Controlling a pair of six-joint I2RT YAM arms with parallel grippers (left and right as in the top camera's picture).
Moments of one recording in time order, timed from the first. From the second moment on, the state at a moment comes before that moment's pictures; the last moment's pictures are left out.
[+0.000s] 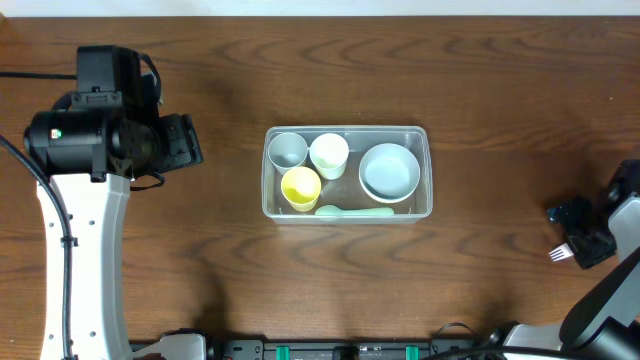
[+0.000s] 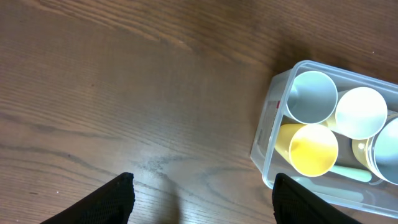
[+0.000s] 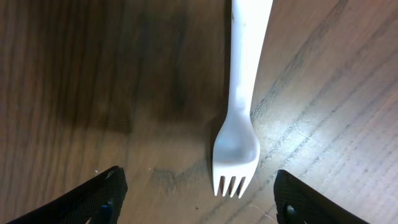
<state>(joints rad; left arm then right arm) 0.03 1.42 1.66 -1.41 0.01 -0.22 -0.63 1.61 0.89 -0.72 0.07 0.53</state>
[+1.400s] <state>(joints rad) 0.03 1.42 1.66 -1.41 0.01 -0.22 -0.67 1.61 0.82 -0.61 0.06 0.53</state>
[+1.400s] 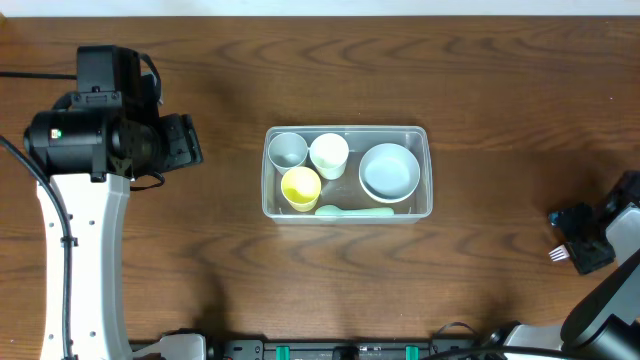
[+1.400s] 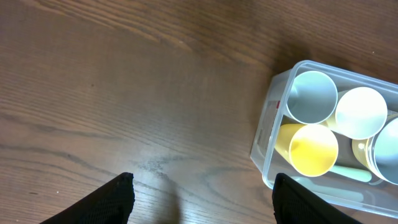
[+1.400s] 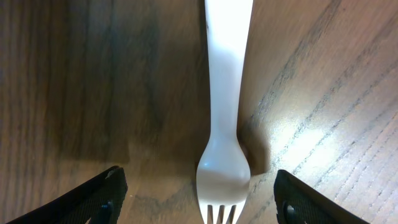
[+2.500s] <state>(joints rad) 0.03 1.42 1.66 -1.41 0.01 -0.22 -0.67 1.65 0.83 -0.61 0.07 0.54</state>
